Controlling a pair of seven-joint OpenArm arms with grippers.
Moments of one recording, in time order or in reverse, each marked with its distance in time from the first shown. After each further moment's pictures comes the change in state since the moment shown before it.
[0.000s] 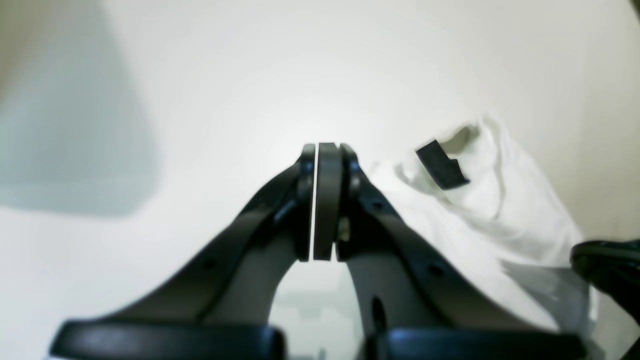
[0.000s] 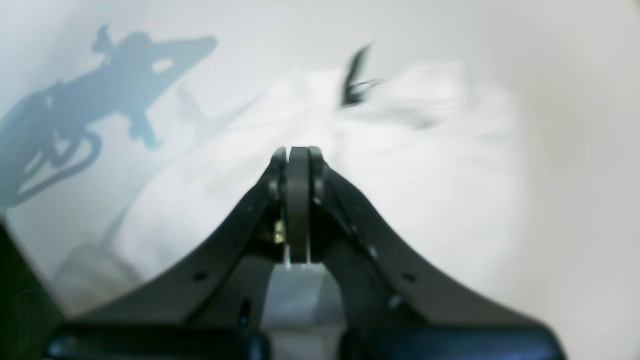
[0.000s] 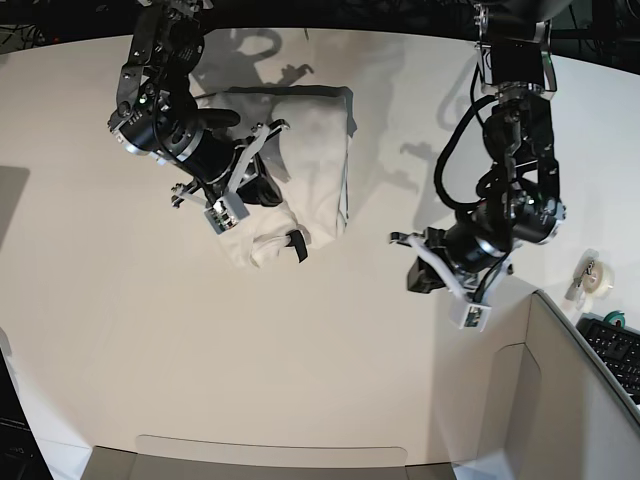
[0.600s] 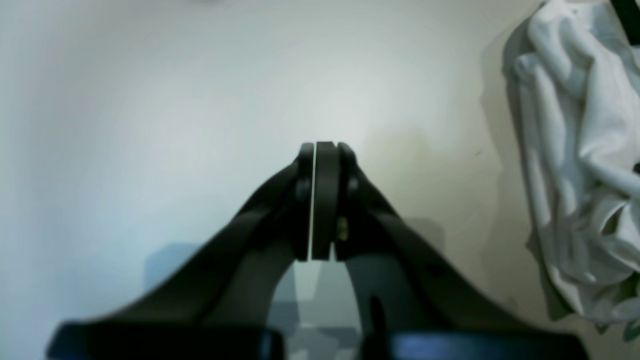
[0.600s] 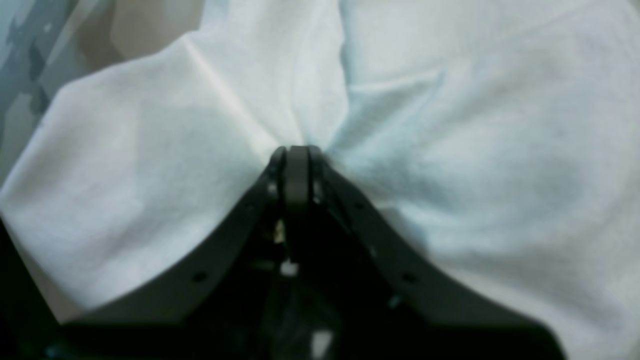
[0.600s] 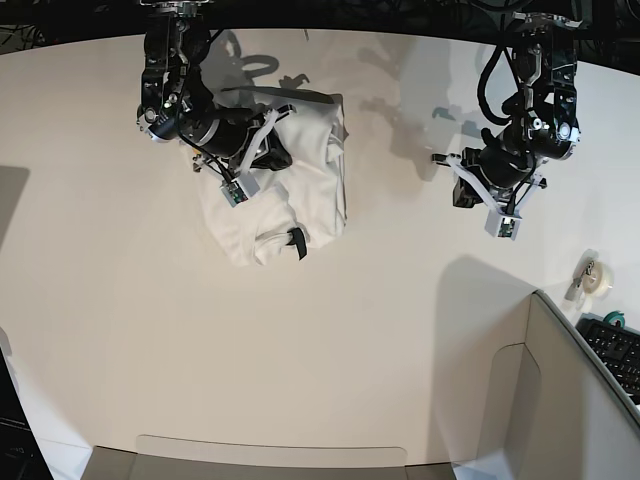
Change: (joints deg) left arm 18.9 -6.9 -2.4 0.6 0.7 0.0 -11.7; right arm -0.6 4.7 -1.6 -17.7 -3.9 -2.8 9.5
